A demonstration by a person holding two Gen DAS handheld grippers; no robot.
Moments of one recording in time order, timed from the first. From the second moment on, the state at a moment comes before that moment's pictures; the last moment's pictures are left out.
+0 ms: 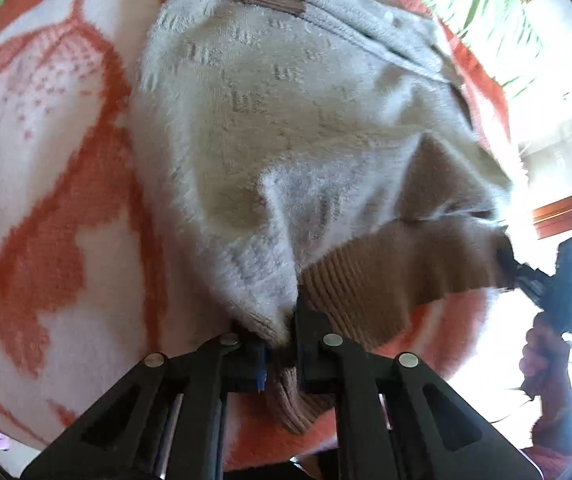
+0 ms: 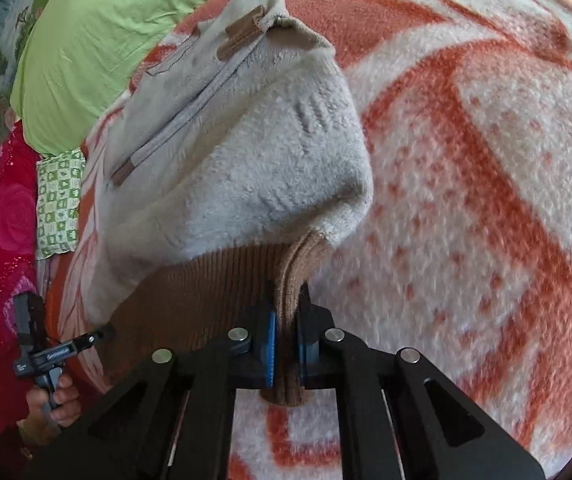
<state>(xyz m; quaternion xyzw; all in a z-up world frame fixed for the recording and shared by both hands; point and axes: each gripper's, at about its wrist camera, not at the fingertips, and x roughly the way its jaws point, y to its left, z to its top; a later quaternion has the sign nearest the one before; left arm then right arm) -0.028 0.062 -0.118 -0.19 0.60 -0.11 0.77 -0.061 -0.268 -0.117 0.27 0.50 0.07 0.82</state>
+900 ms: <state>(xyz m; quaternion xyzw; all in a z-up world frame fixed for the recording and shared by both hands) 0.034 0.108 -0.016 -0.24 0.47 -0.16 0.83 -0.054 -0.297 -0.018 0.34 0.37 0.16 0.85</state>
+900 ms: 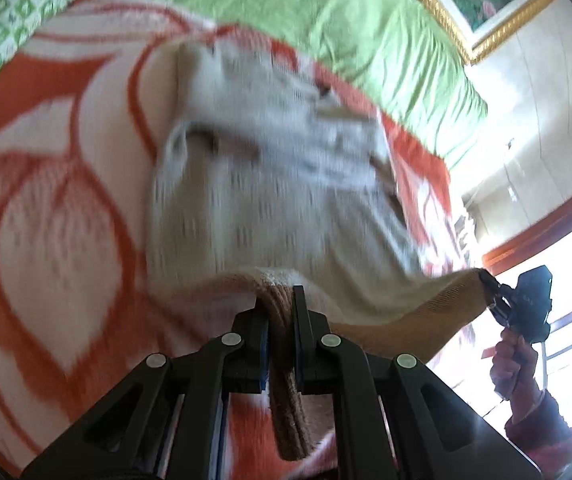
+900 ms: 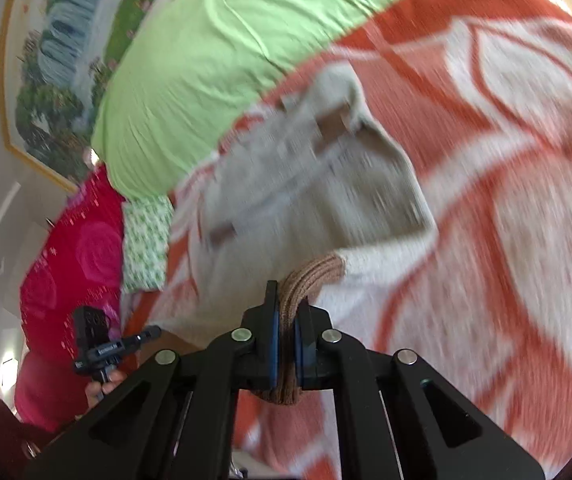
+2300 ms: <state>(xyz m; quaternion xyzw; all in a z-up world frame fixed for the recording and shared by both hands) 0.363 0.153 -0.063 -0.29 0.48 -0.03 0.83 0.291 -0.301 -0.059 0.29 0.40 0.06 0.87</state>
